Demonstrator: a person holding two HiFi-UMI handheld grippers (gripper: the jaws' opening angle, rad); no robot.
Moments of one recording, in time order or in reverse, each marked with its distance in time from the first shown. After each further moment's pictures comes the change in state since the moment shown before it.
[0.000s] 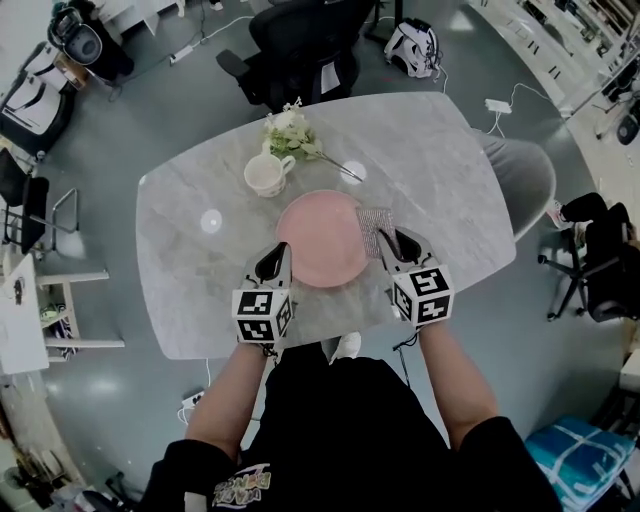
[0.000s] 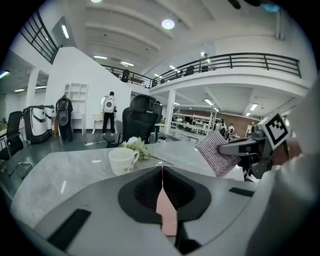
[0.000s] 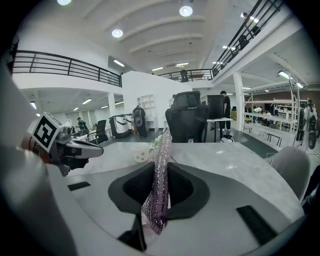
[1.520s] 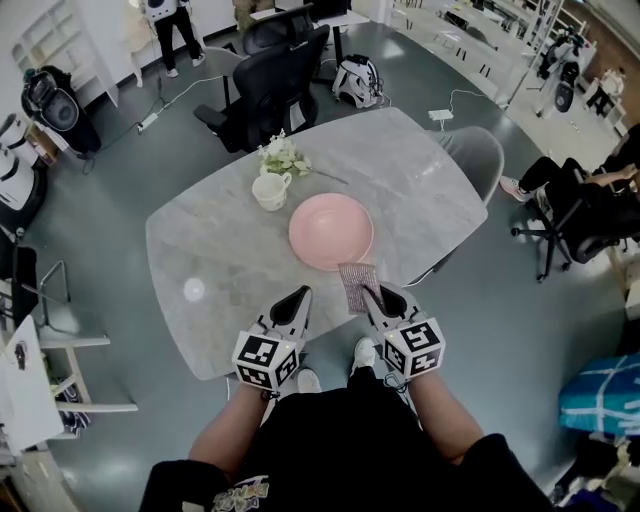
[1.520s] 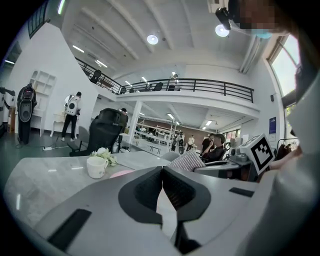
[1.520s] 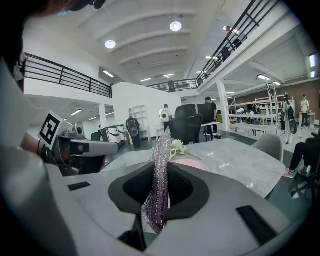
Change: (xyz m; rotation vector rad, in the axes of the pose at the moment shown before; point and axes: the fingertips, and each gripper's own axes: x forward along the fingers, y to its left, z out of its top) left arm -0.206 -0.037 0.003 0.076 -0.139 -0.467; right arm -0.140 0.218 -0.020 0.125 -0.114 -0.121
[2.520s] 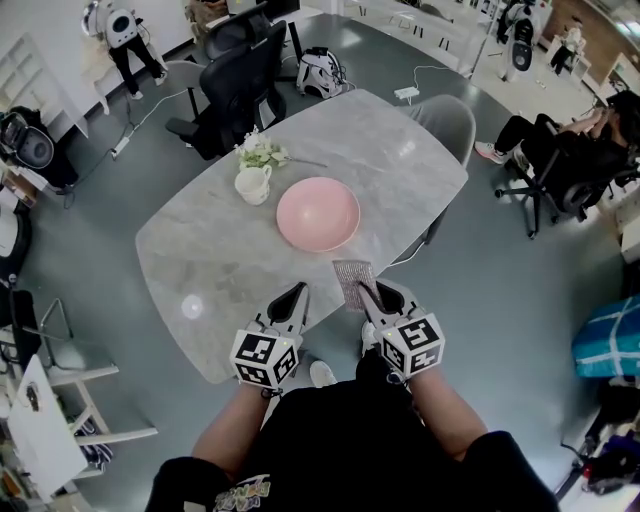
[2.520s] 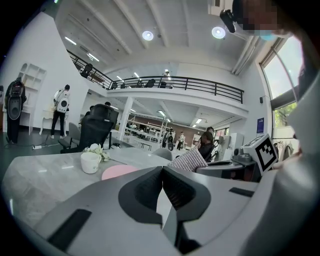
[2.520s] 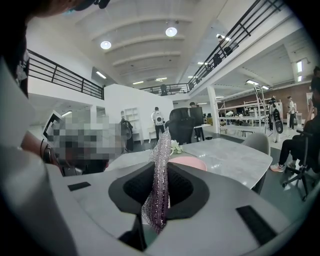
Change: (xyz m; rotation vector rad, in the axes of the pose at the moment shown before) left arm -0.035 -0.014 -0.020 0.025 0.033 -0.121; right arm -0.037 0.045 -0.027 0.025 -0.037 -0.097
